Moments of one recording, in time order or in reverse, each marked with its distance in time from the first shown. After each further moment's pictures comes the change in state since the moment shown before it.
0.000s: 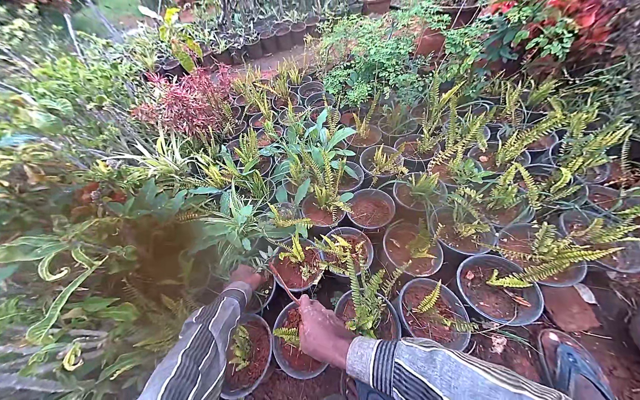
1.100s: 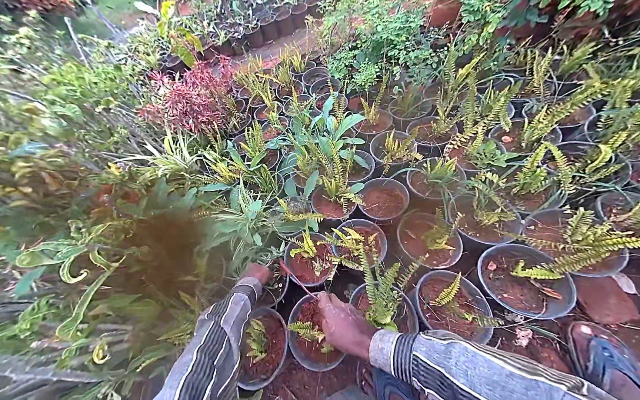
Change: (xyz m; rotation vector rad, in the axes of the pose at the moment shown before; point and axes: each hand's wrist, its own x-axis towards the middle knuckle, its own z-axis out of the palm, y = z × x) left_hand 0.001 0.003 -0.004 0.196 -0.101 -0.020; right_hand 0.019 0.032 0.012 -0.031 0.024 -0.081
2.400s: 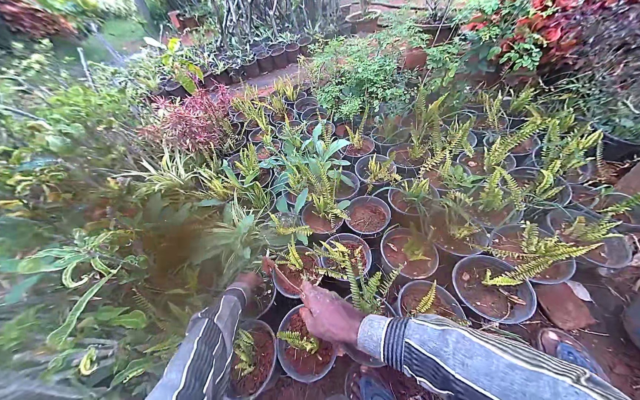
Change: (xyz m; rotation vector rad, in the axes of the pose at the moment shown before) left_hand -0.013 0.005 -0.005 -0.650 0.041 -0.111; right_hand -0.028 -0.032 -0.055 -0.014 0.066 -0.115
